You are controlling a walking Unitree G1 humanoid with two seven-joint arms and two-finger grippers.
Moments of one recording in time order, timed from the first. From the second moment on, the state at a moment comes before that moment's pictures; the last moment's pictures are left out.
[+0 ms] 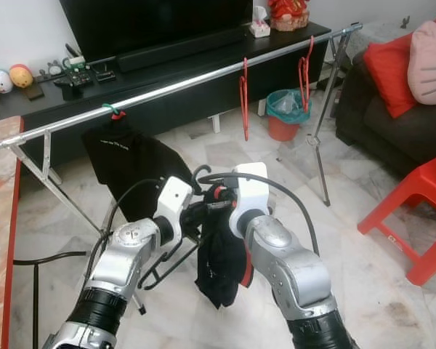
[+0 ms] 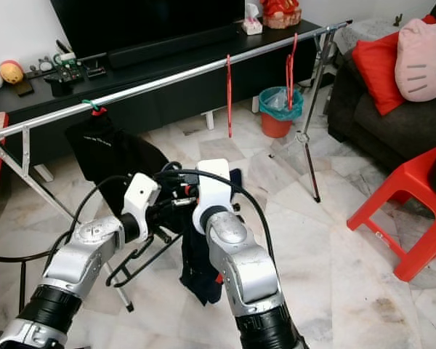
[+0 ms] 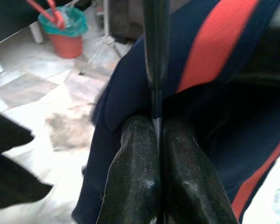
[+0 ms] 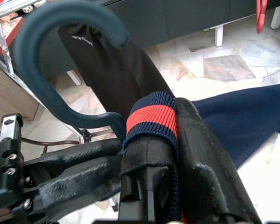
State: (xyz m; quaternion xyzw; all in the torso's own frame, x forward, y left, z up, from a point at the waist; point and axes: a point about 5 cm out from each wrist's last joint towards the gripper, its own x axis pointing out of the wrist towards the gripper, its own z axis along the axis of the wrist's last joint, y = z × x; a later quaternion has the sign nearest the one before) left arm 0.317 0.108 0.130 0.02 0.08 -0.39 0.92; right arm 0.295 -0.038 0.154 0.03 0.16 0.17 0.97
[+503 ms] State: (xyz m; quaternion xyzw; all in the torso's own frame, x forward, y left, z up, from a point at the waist) left arm 0.318 0.106 0.127 0.00 0.08 -0.36 0.93; right arm 0.280 -0.020 0.159 0.00 0.16 0.24 0.96
